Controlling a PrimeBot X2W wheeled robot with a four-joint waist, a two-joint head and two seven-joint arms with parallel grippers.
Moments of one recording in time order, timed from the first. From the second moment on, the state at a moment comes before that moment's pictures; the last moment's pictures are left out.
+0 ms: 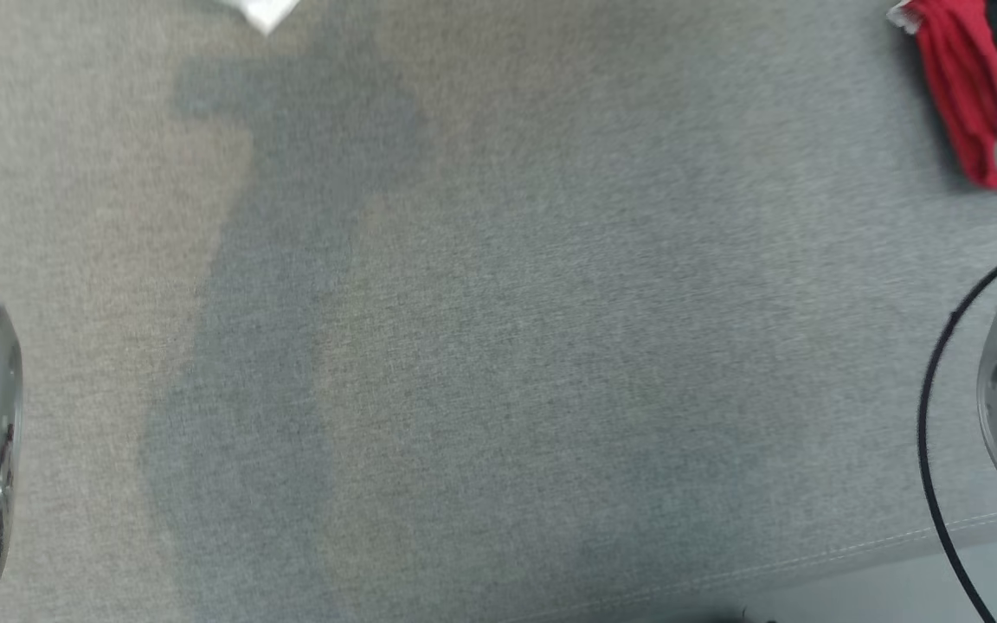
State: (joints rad) left arm -1.57 0.19 -0.30 0.55 -0.41 0.05 -0.10; right arm -1.34 -0.14 0.01 0.57 0.20 0.13 -0.06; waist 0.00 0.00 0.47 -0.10
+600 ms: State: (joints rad) left arm -1.32 0.13 -0.23 0.65 -0.45 -0.06 -0.26; right arm -1.32 -0.09 0.02 0.88 0.19 0.13 -0.26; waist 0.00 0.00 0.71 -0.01
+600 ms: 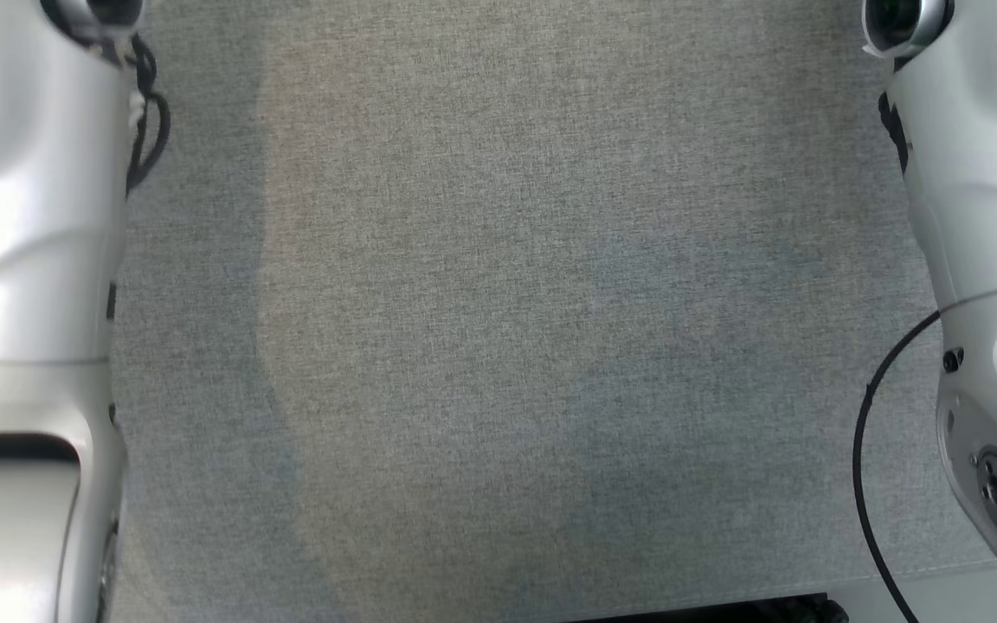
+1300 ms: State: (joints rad) left arm -0.36 0.09 -0.08 0.11 -0.49 -0.10 -0.26; right arm -0.66 -0.11 0.07 0.55 0.45 0.13 -0.26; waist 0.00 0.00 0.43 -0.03
